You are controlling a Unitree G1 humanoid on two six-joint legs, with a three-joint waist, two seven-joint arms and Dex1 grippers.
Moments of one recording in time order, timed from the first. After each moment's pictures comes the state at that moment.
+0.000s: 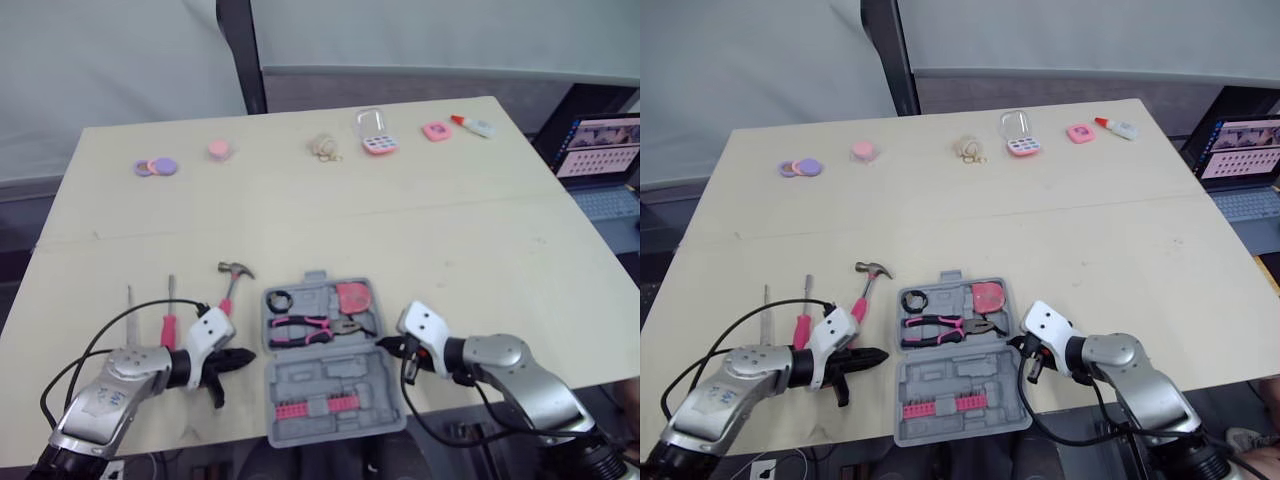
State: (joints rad) left arm 0.02 0.72 -0.05 -0.26 -0.26 0.63 -0.80; right arm -0.10 -0.64 0.23 -0.32 0.14 0.59 0.82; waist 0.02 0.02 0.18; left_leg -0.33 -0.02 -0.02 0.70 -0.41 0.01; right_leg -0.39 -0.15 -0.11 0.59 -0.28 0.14
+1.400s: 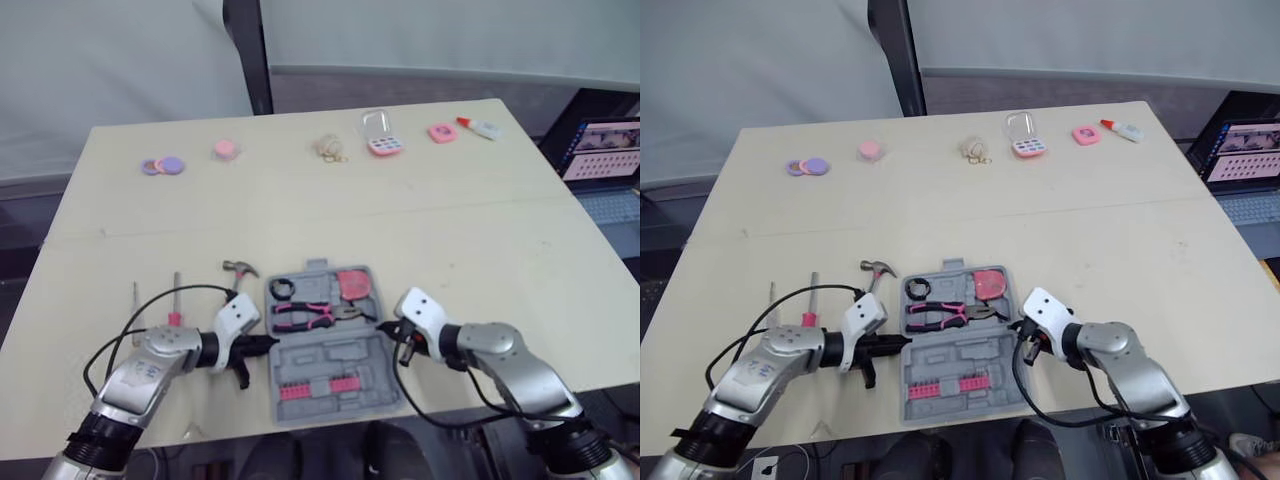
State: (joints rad) left arm -0.15 0.63 -0.17 -0.18 -0.22 0.64 -0.80; right arm -0.18 -0.58 0.23 -0.26 0.08 0.61 0.76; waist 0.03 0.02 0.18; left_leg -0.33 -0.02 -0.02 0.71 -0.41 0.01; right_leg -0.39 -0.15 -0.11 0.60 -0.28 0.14
